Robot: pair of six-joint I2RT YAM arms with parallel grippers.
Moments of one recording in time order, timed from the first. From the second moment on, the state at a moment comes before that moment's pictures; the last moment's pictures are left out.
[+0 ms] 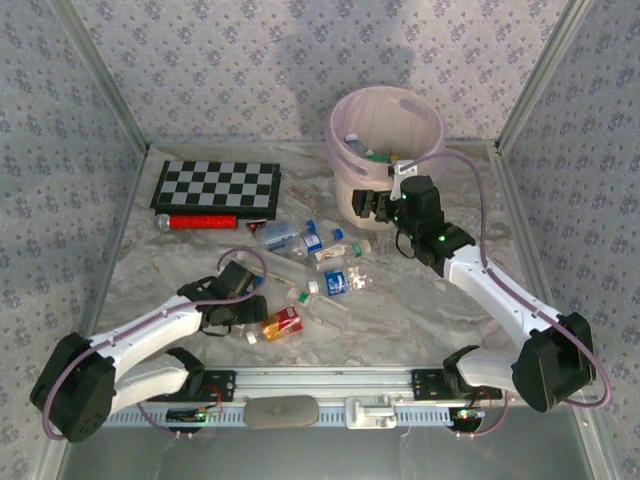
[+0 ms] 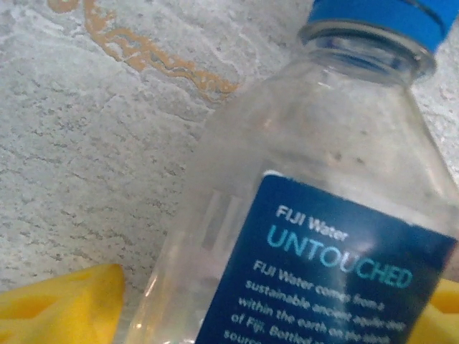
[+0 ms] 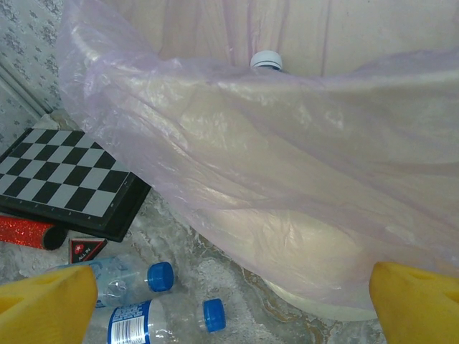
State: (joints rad) left arm -0.65 1.07 0.46 -0.62 -0.09 -0.70; right arm 0.48 1.24 0.97 -0.11 0.09 0.30
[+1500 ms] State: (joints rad) left arm -0.57 1.15 0.95 -0.12 -0.28 -0.55; right arm 0.45 1.17 0.87 -0.10 0.09 0.33
